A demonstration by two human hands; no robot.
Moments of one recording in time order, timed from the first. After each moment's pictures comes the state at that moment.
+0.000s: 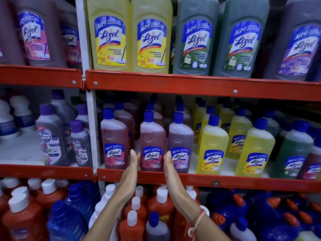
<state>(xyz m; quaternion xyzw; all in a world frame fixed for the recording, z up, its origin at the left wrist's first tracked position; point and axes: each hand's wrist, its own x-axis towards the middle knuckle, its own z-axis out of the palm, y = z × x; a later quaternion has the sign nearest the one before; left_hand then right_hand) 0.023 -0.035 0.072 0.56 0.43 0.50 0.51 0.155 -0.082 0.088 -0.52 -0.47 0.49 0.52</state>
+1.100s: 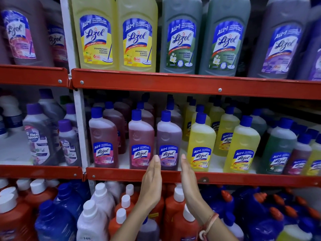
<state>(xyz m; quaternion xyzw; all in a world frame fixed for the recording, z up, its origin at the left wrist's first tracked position) 0.109 -0.080 0.067 0.59 0.44 0.52 0.43 0.211 -0.081 0.067 -0.53 -0.39 0.37 0.65</state>
